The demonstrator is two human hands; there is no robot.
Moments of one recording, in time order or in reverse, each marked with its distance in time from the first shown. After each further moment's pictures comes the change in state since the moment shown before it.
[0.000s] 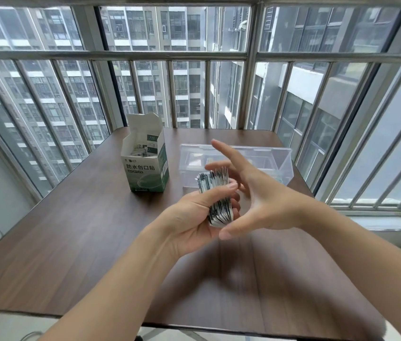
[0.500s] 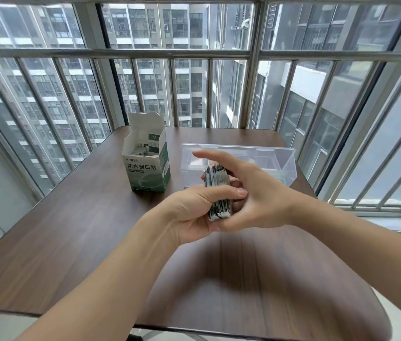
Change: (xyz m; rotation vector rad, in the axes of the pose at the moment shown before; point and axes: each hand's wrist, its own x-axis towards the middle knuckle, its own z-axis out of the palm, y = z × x) left_hand 0.001 0.015 0.010 0.293 0.013 -0.054; right_hand 0.017 -0.001 0.003 -0.275 0.037 -0.108
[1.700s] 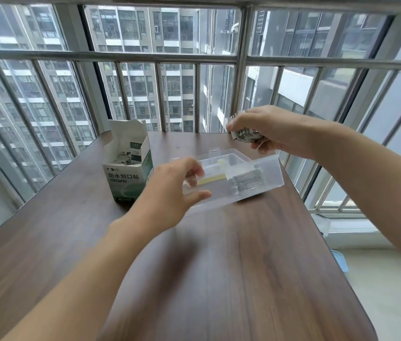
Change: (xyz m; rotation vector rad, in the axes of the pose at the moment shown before) left_hand 0.019 0.022 -0.042 1.442 0.516 0.683; right_hand 0.047 0.009 -0.108 0.143 0.194 0.548
